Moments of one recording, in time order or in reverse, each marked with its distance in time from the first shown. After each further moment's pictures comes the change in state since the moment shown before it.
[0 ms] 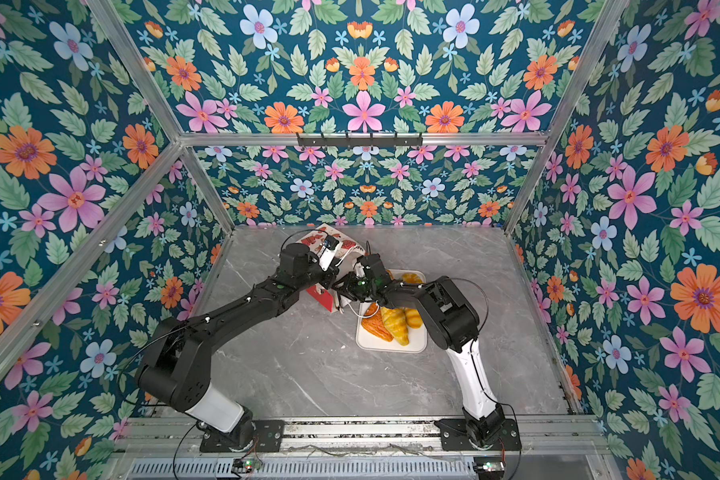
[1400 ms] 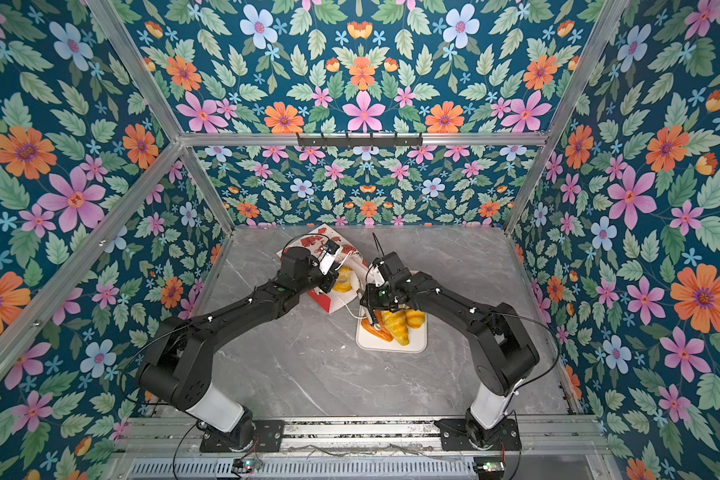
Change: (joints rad) left arm 0.003 0.009 -0.034 0.012 -0.007 0.023; right arm 0.000 -0.496 -0.137 -0.769 0.247 -0.500
